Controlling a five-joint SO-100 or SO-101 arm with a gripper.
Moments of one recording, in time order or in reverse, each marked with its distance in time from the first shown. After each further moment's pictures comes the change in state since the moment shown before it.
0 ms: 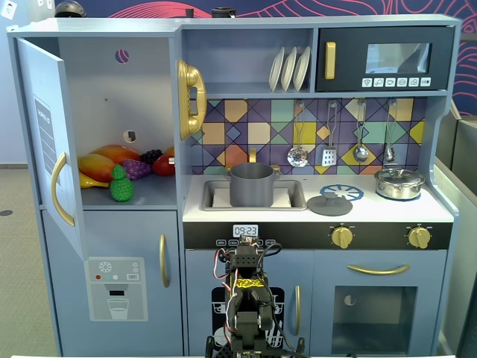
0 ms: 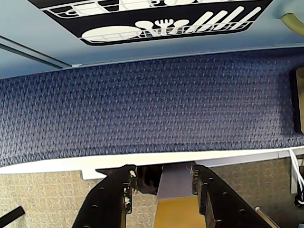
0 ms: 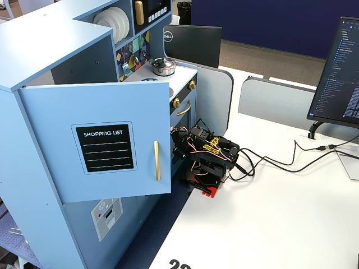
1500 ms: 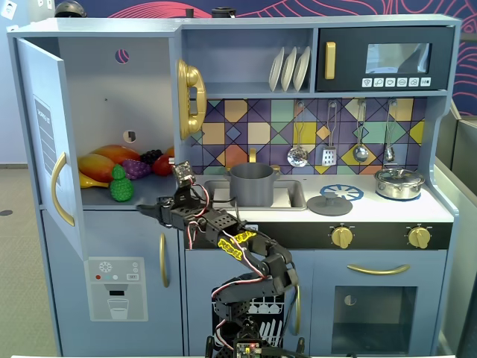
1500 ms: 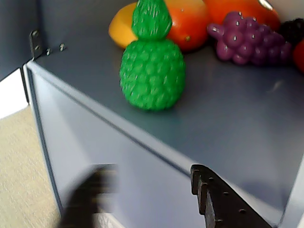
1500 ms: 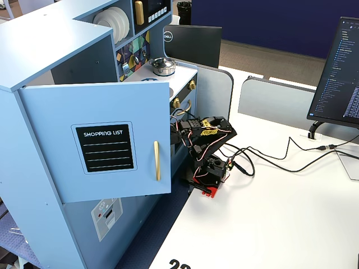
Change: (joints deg) arm -44.1 -33.8 -34.2 -70.0 -5.6
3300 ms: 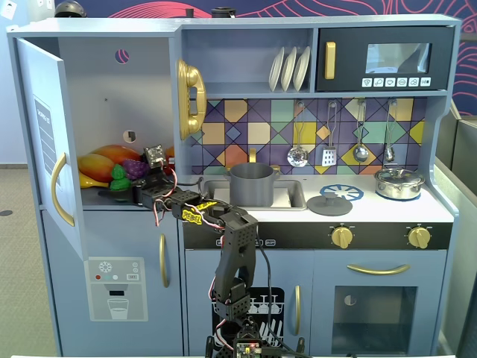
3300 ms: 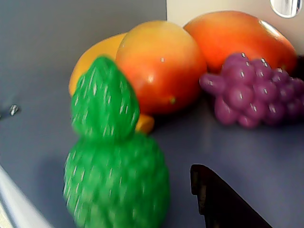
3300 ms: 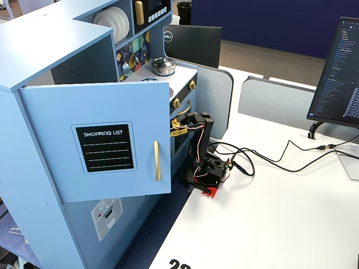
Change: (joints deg) arm 1.1 -49.0 -36.9 -15.1 2.8
